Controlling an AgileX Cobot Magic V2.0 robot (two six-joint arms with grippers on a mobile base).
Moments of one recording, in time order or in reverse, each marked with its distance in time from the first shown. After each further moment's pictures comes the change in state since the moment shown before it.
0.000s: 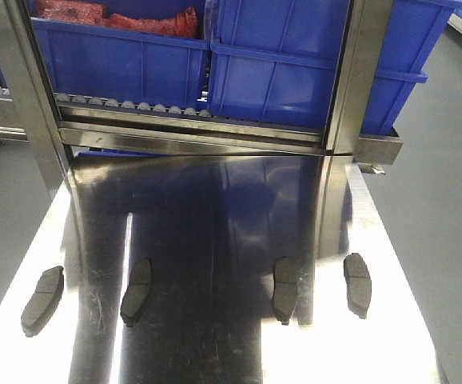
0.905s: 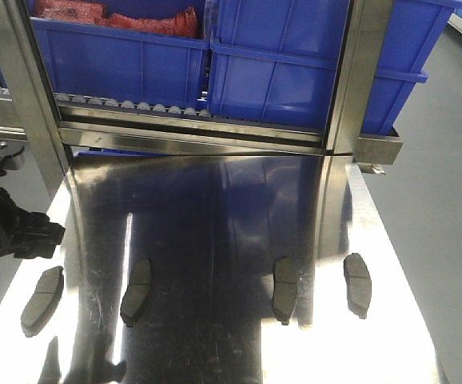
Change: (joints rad) left arm -0.113 0.714 -0.440 -0.059 0.153 0.163; right arm 0.000 0.000 0.000 0.000 0.000 0.000
